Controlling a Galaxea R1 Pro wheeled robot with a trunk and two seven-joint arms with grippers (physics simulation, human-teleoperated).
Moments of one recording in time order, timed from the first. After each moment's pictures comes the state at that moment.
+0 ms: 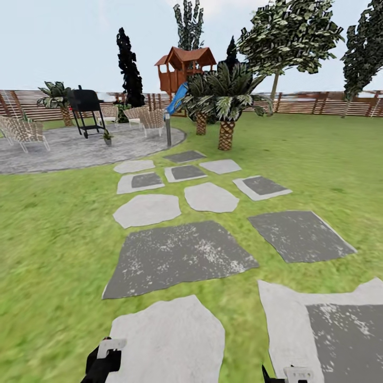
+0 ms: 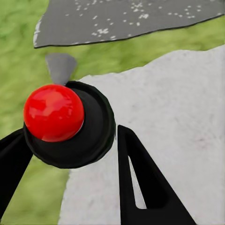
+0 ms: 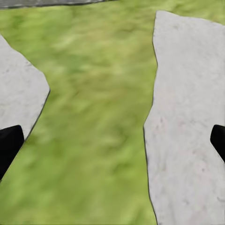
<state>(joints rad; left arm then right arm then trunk) -0.44 0.09 -0.49 -0.16 0.50 -0.41 0.11 -0.37 -0.10 0.20 -0.03 -0.24 -0.67 0.05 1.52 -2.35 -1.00</state>
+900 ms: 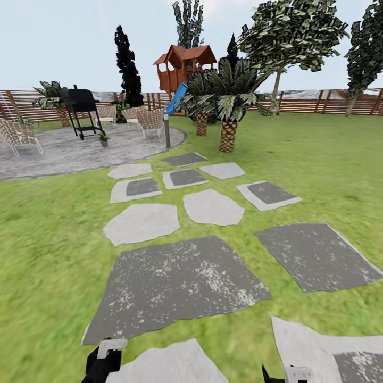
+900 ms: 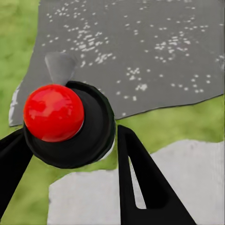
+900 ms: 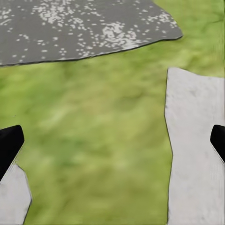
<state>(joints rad) -0.44 0.09 -0.49 -0.16 0.50 -0.41 0.11 -0.37 -0.10 0.20 -0.03 -0.24 -0.67 0.05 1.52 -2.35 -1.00</state>
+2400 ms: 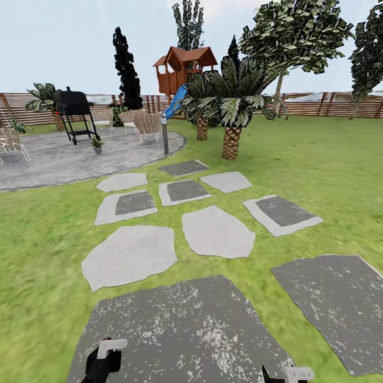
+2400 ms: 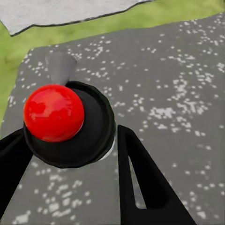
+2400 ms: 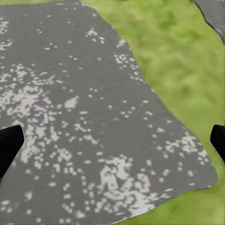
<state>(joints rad) -0.44 0.09 -0.49 -0.16 0.50 -0.41 0.11 -0.37 -0.10 0.20 -0.03 -0.24 -0.67 0.05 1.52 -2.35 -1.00</state>
